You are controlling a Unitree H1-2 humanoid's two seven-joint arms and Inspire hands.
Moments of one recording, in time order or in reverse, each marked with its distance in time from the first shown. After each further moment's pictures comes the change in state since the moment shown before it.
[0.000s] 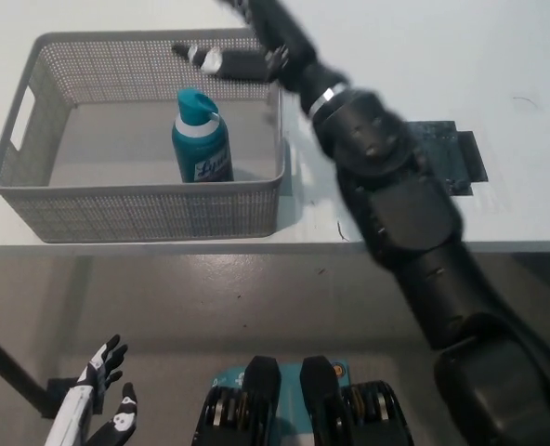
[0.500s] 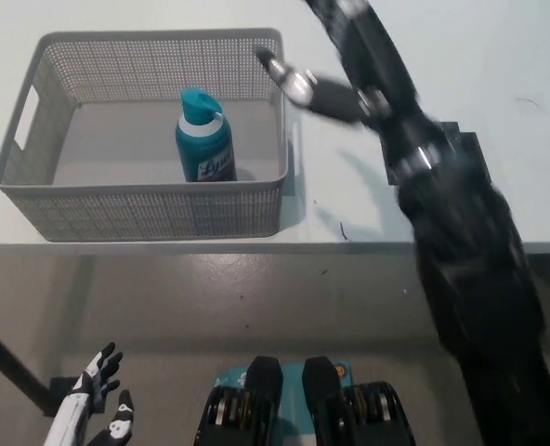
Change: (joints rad) left_arm 0.019 -0.001 0.011 0.003 0.000 0.000 0.000; right_arm 0.389 -0.058 -0.020 -0.567 0.002 0.068 0.008
